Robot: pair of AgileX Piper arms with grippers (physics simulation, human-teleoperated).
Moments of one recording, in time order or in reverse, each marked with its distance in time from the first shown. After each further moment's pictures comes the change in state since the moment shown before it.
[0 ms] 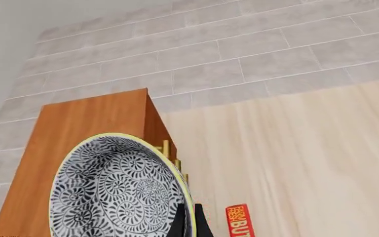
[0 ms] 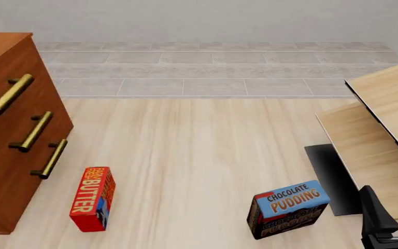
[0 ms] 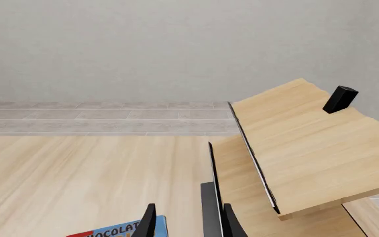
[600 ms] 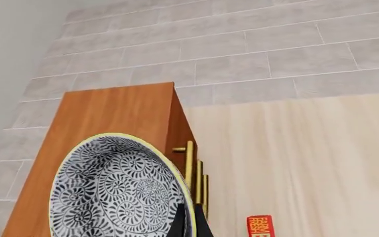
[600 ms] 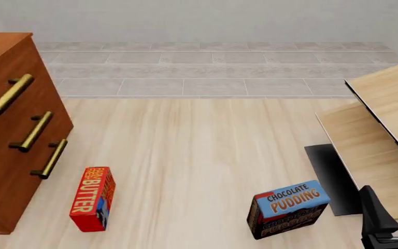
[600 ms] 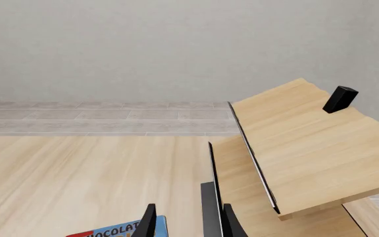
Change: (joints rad) left arm 0.124 0.066 0.060 -0.102 0.023; right arm 0.000 0.000 0.000 0.000 0.000
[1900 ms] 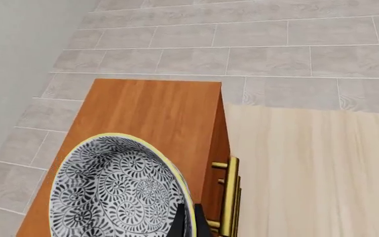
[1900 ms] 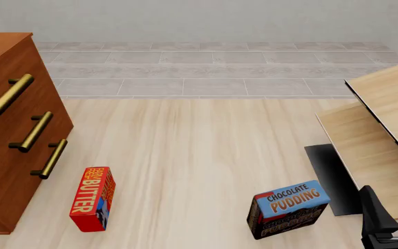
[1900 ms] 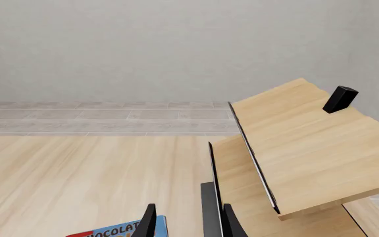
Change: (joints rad) left arm 0.167 0.170 0.022 -0.157 0.015; right arm 0.000 0.000 0.000 0.000 0.000
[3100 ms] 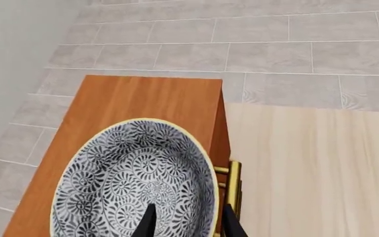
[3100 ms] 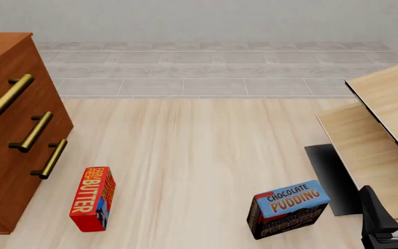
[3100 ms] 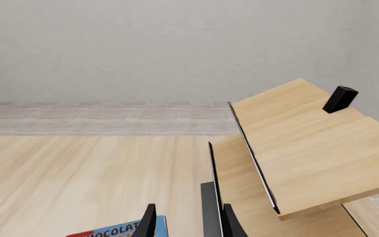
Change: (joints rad) left arm 0.000 0.037 0.071 -0.090 -0.005; right arm 0.000 0.000 0.000 0.000 0.000
